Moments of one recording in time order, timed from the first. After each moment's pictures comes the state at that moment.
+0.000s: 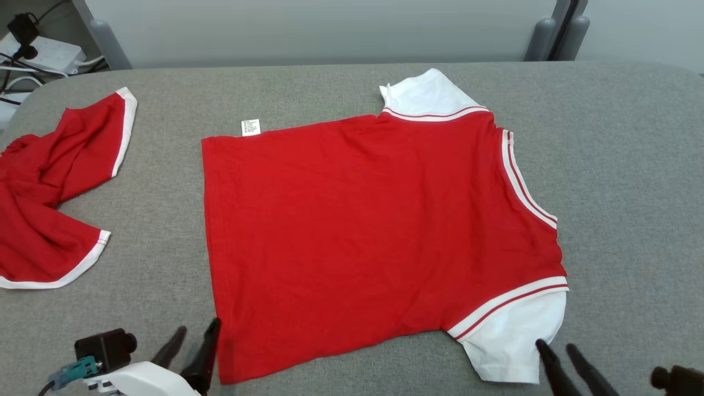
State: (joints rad) left arm 0.02 0.46 -0.47 0.04 -1.05 0.22 0.02; right arm 0.30 -0.04 0.05 -0.17 0.67 0.13 0.19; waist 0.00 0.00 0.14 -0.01
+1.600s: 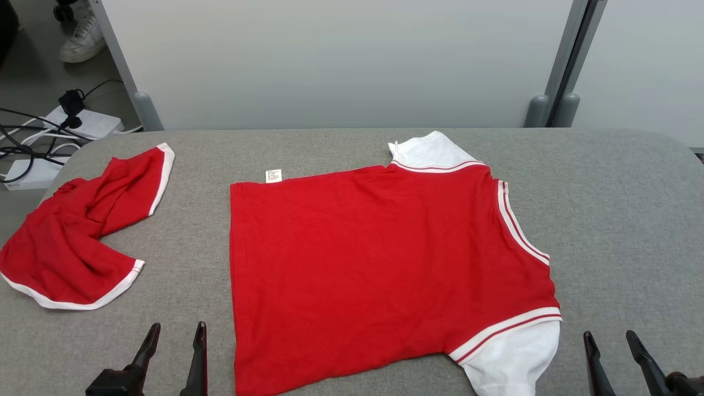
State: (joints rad) left arm 0.09 0.49 -0.50 -0.03 -0.65 0.42 -0.24; right arm 0.17 -0.11 -0.02 0.17 0.24 0.13 -0.23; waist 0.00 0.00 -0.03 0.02
